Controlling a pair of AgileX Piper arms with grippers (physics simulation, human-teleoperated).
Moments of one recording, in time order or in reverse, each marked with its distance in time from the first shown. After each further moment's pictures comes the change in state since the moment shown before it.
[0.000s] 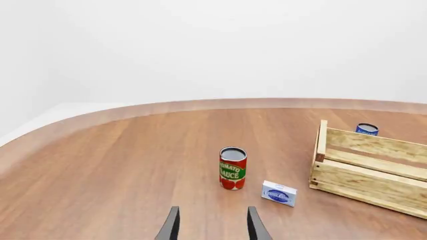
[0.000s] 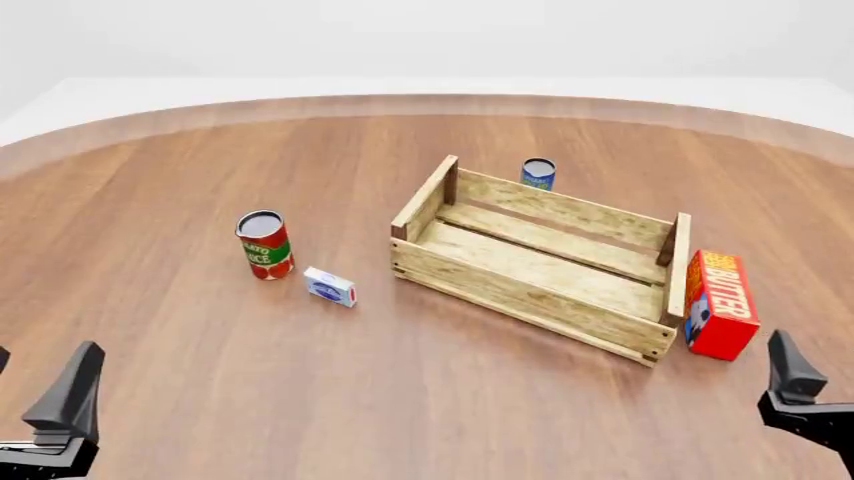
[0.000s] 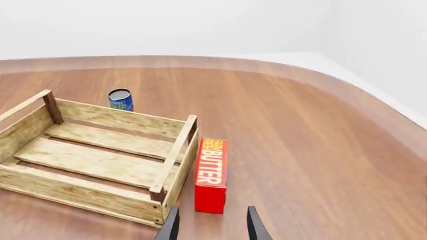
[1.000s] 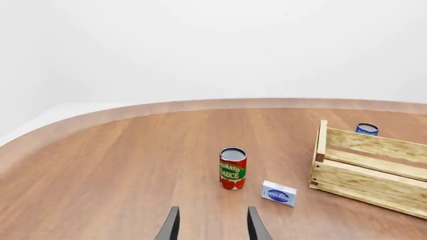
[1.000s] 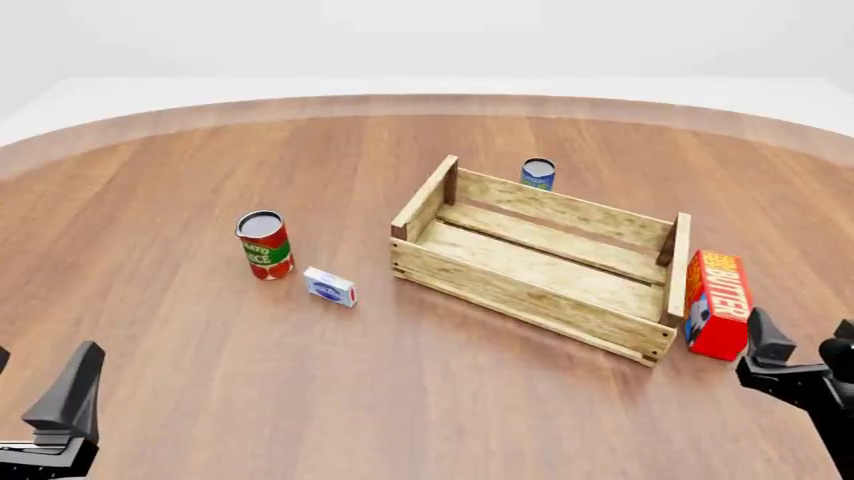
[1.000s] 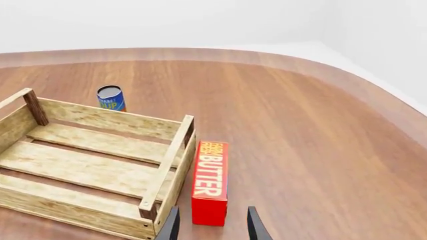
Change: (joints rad) left arm 0.000 0.000 0.000 0.000 0.000; right arm -0.009 0.515 -0.002 -0.476 0.007
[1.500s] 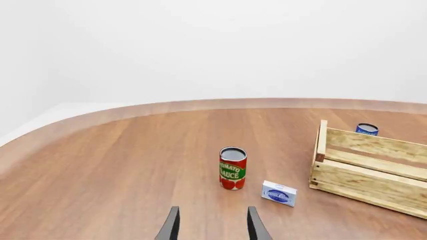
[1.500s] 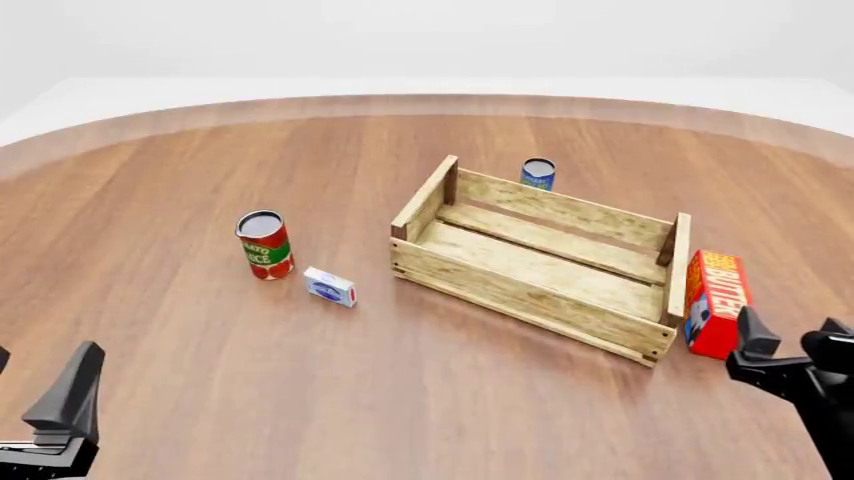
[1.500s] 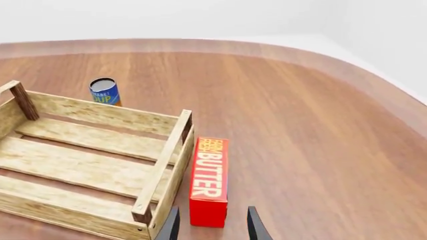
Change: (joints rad) left arm 0.000 0.000 0.000 0.000 0.000; right arm -0.005 0.219 -0.008 -0.181 -0.004
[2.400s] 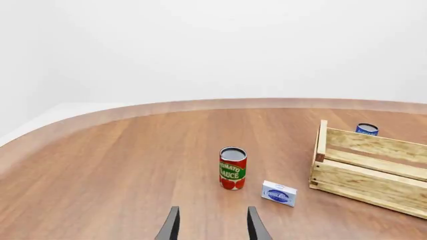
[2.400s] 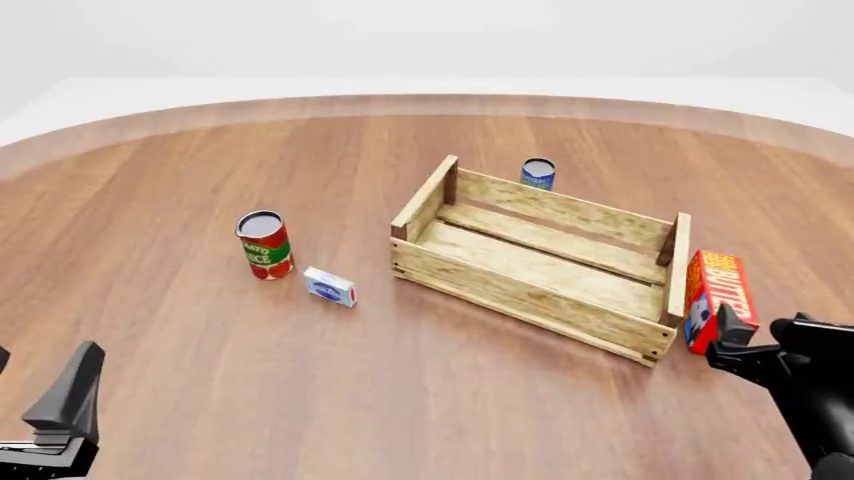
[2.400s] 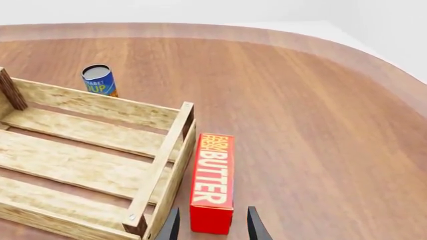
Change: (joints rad) left arm 0.000 0.000 0.000 0.000 0.000; right arm 0.011 0.311 -0.059 -0.203 -0.007
